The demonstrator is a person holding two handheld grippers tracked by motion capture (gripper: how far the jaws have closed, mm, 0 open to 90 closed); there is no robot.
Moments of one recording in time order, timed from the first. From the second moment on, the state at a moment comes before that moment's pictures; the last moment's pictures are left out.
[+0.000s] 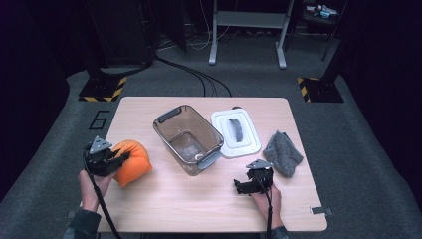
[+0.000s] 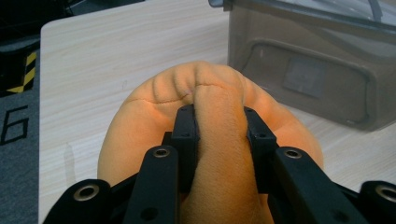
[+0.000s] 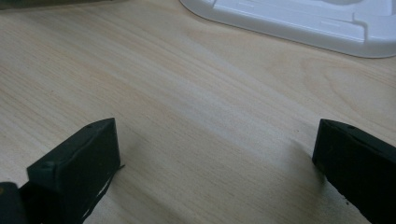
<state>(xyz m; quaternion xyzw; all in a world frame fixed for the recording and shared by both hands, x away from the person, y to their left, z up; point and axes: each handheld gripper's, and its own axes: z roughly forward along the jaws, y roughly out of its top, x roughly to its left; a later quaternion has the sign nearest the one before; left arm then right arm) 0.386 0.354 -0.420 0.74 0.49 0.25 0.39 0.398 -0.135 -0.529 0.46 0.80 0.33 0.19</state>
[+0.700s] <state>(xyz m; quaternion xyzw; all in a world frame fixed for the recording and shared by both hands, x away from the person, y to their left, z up) 0.401 0.362 -0.385 0.73 0.48 0.27 0.39 0.398 -0.135 -0.529 0.46 0.80 0.33 0.19</state>
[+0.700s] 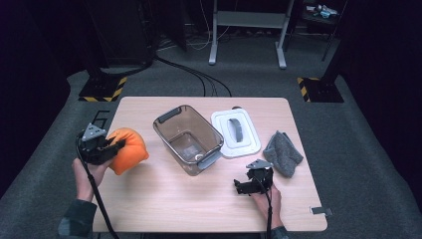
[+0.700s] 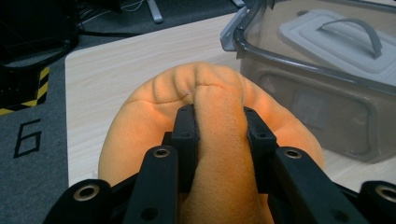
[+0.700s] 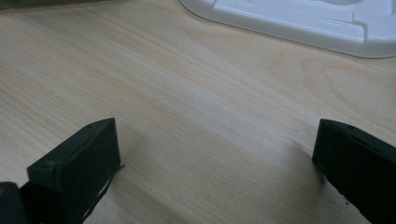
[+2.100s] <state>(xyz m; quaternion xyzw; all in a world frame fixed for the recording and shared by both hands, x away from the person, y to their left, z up) 0.444 0.342 -0.316 0.73 0.45 0.29 0.42 0.397 -0.135 -0.529 0.46 0.80 0.33 0.19</state>
